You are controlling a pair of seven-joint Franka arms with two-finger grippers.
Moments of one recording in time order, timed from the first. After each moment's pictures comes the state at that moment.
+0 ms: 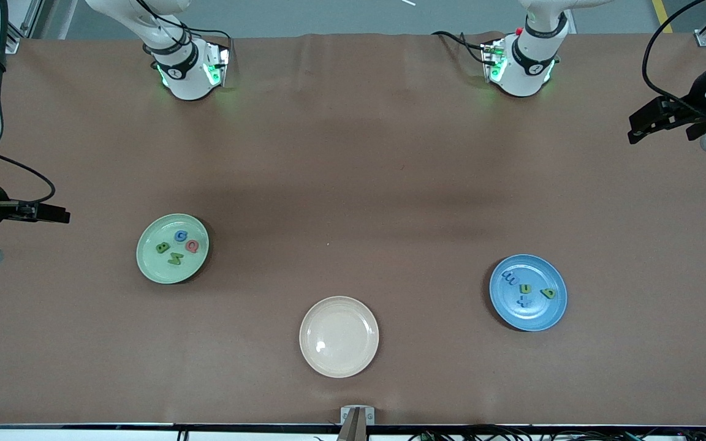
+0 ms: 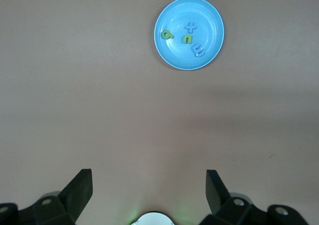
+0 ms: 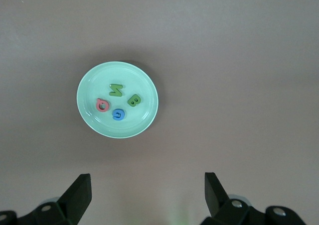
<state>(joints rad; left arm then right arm) 0.09 -0.05 -0.16 -1.56 0.02 1.45 -0.10 0.00 0.34 -0.10 -1.33 0.00 1.46 -0.01</state>
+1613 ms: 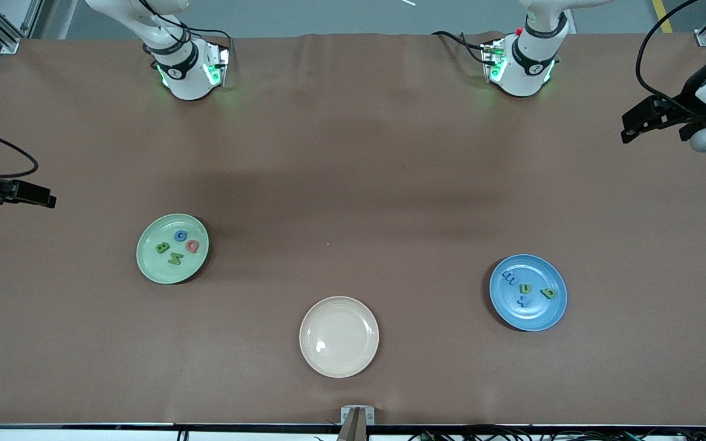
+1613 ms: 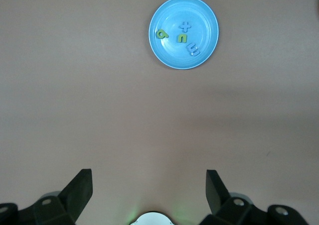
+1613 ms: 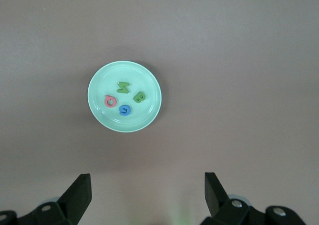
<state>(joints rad) 0.09 -0.05 -0.17 -1.56 0.02 1.45 -0.10 0.00 0.21 -0.09 -1.38 0.00 1.44 -0.01</state>
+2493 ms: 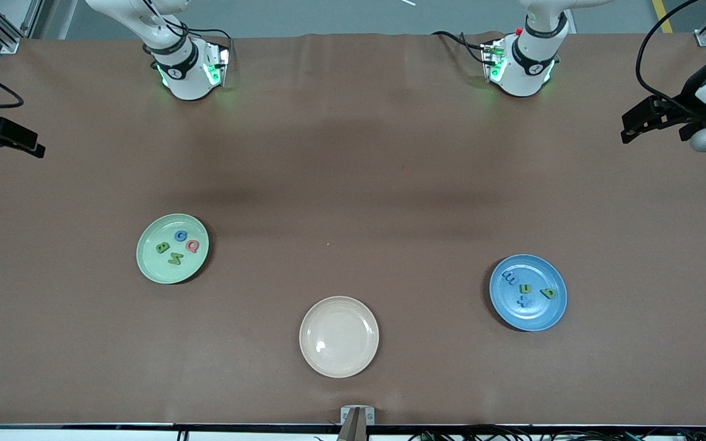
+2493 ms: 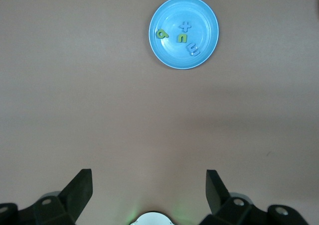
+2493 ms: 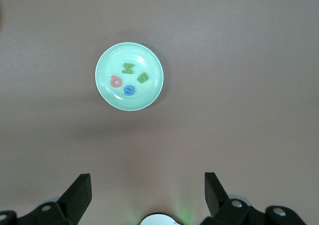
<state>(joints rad) 0.09 -0.05 -0.17 -1.56 0.02 1.45 -0.10 0.00 -0.03 -0.09 -1.57 0.00 1.44 -0.01</state>
